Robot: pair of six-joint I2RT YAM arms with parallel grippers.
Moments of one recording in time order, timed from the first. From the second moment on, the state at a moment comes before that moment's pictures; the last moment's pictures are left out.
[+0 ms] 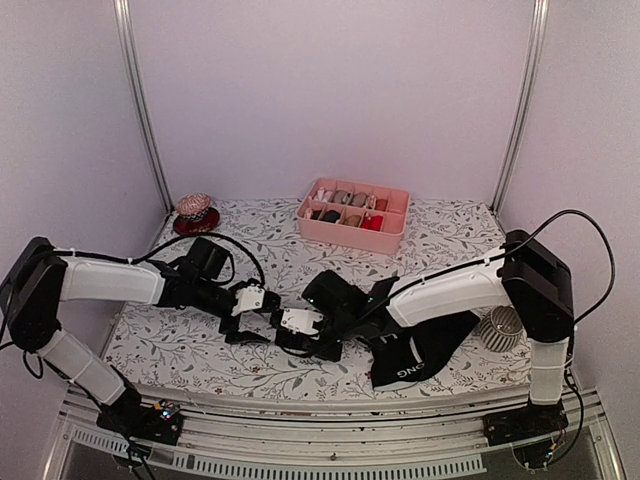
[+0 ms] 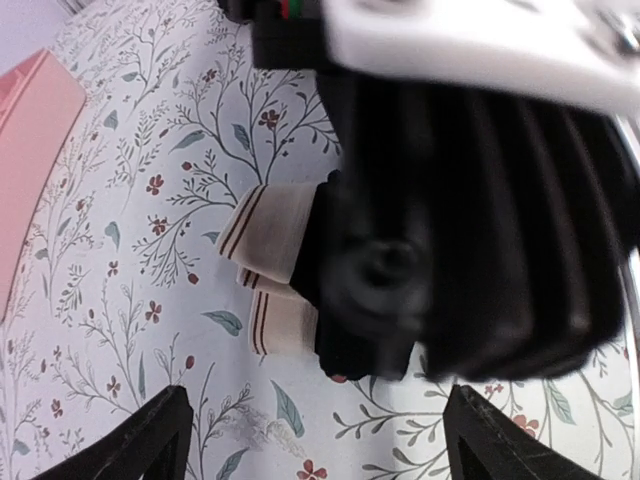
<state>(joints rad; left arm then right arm) -0.58 1.50 0.74 -0.17 0.56 0.97 1.14 2.02 1.29 -0.19 0.03 -0.34</state>
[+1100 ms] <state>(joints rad) -0.86 1.48 0.35 0.54 0.22 1.14 0.97 2.14 1.50 -0.49 -0.62 -0.01</state>
